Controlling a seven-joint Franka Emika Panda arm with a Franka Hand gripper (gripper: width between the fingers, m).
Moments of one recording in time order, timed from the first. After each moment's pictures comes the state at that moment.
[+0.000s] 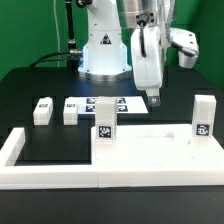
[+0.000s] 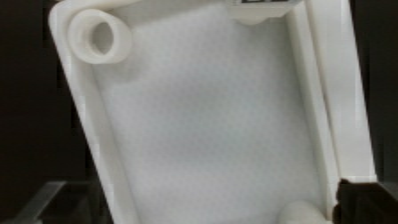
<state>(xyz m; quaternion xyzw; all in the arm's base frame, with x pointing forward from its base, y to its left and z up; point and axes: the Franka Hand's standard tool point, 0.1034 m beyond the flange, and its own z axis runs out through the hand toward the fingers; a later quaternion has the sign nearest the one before) 0.604 0.032 0.124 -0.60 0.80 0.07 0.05</state>
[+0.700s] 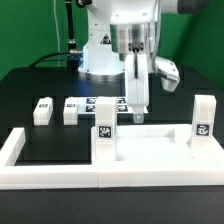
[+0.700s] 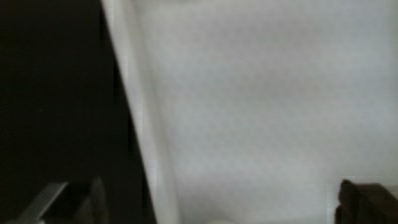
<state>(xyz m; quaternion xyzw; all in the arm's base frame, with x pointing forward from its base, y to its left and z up) 0.541 0.018 0.056 -0.65 0.76 -0.01 0.04</state>
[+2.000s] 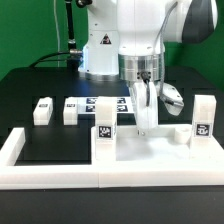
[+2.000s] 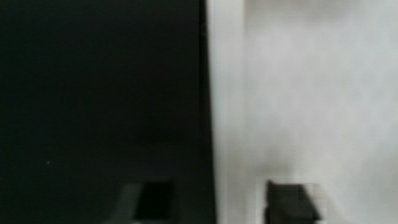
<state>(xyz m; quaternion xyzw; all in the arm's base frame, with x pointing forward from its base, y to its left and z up) 0.519 0.030 0.012 -0.68 0.73 0.00 0.03</state>
